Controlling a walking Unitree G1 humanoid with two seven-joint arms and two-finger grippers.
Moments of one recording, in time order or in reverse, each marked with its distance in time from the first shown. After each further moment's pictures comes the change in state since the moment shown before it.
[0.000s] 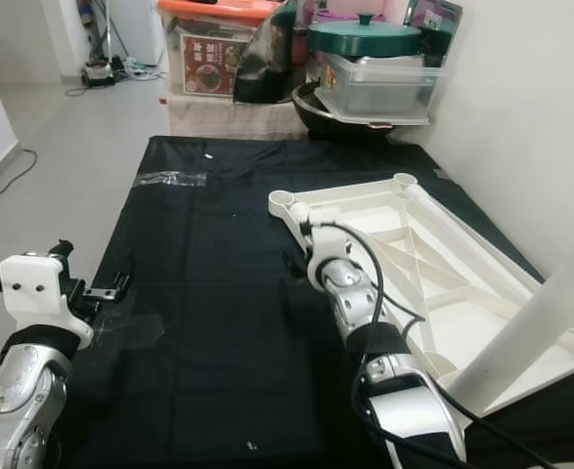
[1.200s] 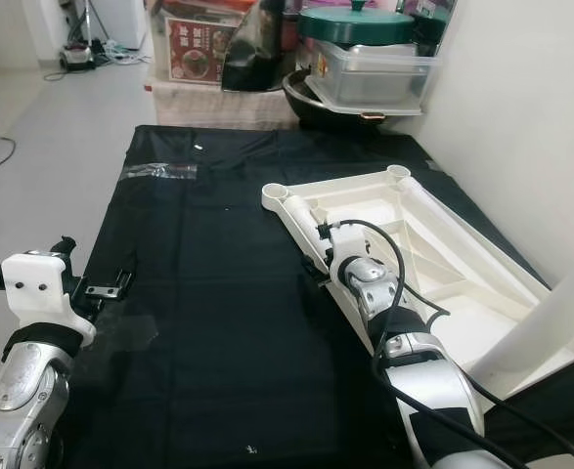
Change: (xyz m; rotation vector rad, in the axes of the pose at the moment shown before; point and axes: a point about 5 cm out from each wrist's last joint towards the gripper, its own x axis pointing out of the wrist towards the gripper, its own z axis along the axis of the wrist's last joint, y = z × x) left arm 0.001 -0.001 0.000 0.003 -0.017 0.005; right arm -0.003 -0.027 0.024 -0.107 -0.095 -0.012
